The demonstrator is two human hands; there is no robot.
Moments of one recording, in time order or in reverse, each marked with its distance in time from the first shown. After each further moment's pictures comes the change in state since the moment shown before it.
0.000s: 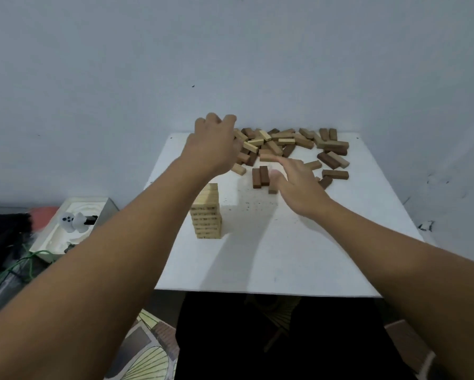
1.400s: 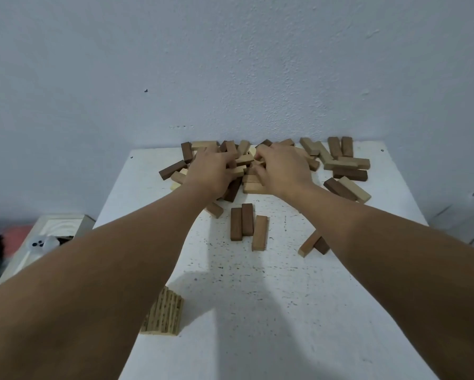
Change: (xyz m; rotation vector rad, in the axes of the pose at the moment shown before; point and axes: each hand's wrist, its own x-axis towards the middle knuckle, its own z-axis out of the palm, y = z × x) left_hand 0.185 -0.030 0.154 -0.047 -0.081 0.016; right_hand 0.209 0.074 0.019 -0.348 0.053 -0.108
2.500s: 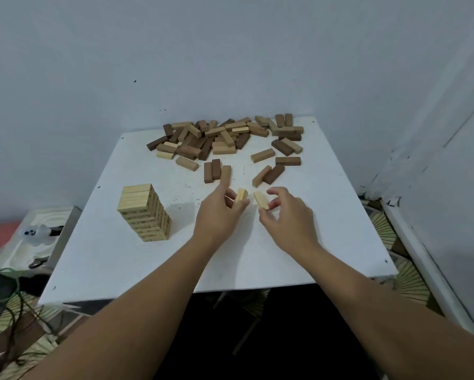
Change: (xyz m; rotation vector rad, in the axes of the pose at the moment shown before) left_hand -0.243 0.109 0.031 -0.545 0.032 -0.178; right_hand -0.289 -0.001 -0.017 0.361 0.191 0.262
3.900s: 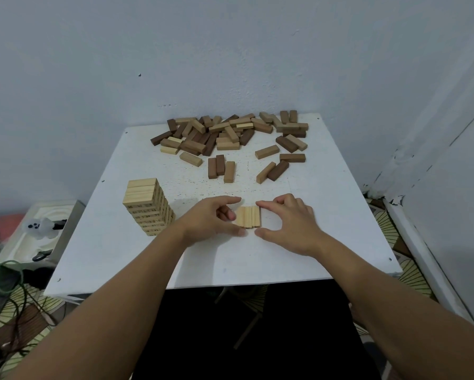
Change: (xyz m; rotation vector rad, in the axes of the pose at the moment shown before) left_hand 0.012 -0.046 -0.036 -0.191 -0.508 -0.054; right_hand 0.000 0.010 -0.009 -0.187 -0.392 -0.065
